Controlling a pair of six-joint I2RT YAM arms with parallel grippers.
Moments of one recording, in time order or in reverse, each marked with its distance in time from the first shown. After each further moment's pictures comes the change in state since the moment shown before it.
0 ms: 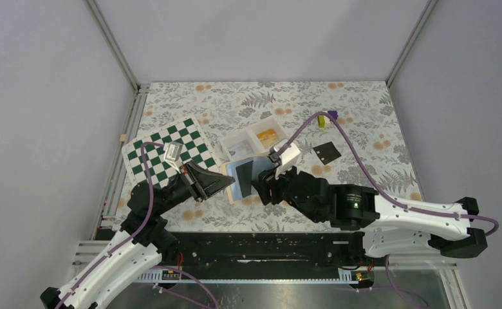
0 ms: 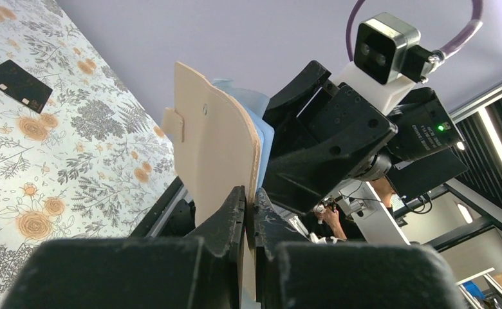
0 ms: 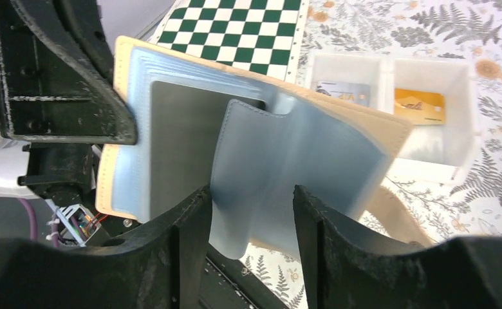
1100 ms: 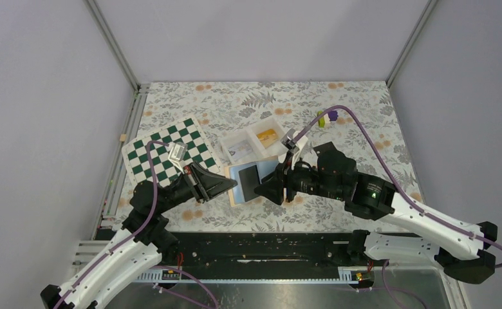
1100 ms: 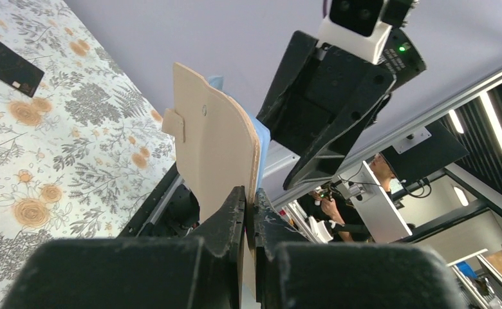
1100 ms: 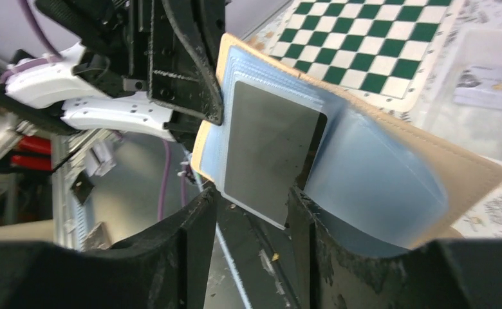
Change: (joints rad) left arm 0.000 0.023 0.000 -0.007 0.046 0.011; right arm -0.274 -0.161 -0.080 0.055 -0.657 0.077
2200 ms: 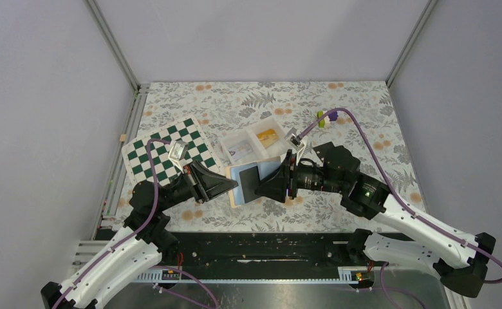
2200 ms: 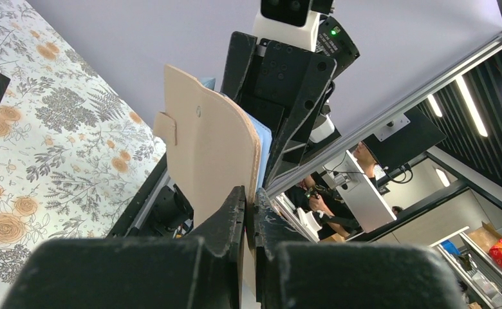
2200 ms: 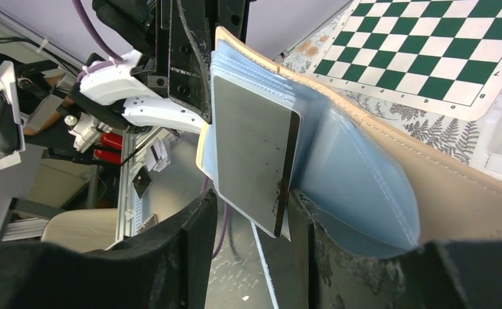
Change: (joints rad) left arm 0.000 0.037 0.000 0.111 0.059 -0.034; right arm -0.182 -0.039 -0.163 0.222 -0.341 0.121
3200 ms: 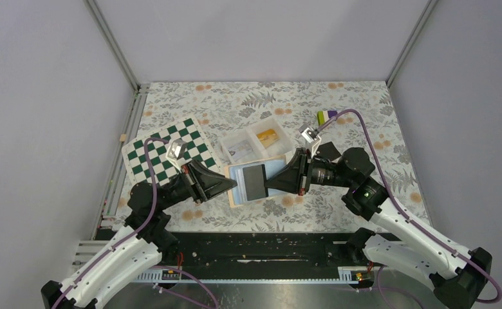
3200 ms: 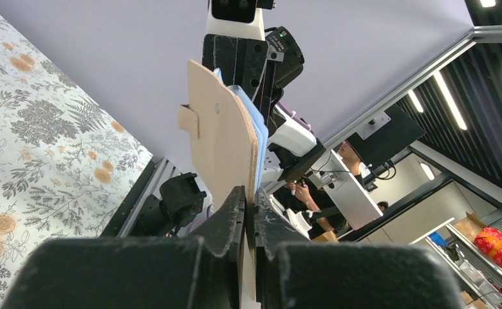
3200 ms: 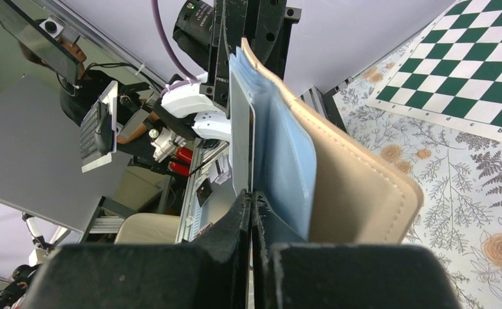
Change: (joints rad) left arm 0.000 0.007 0.000 0.083 0.015 -0.037; right arm -0.205 -0.049 -0.182 0.390 -0.332 0.255
